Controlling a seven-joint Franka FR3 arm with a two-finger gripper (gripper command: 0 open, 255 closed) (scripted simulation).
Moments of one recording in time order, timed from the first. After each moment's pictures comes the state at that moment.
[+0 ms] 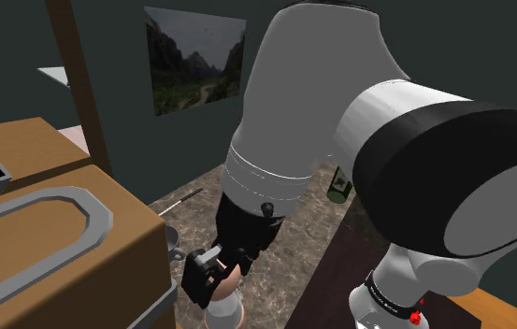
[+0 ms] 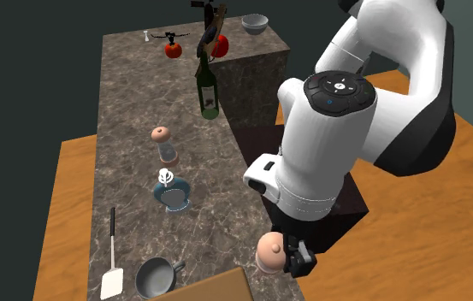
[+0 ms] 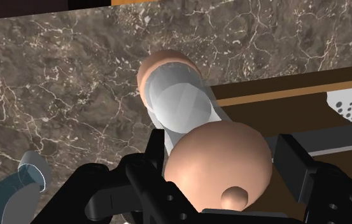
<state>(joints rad) 0.38 -0.50 0.65 -2.27 0.38 2.01 0.78</state>
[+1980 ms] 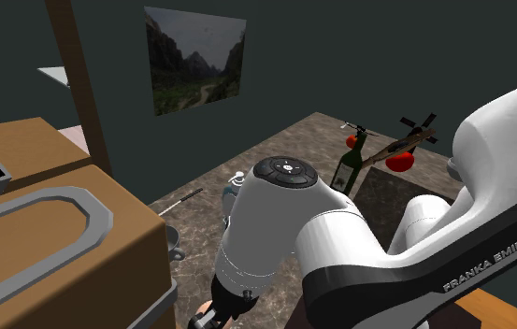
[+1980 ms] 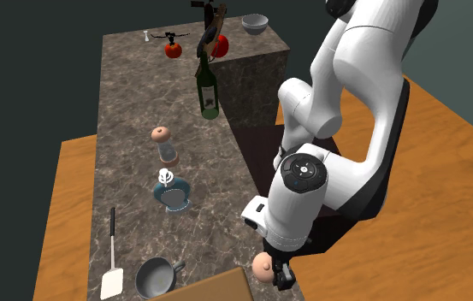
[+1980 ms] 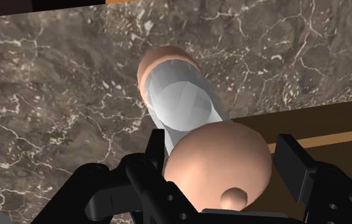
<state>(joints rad) 0.35 -0.33 0.78 -2.52 0.40 2.43 0.78</state>
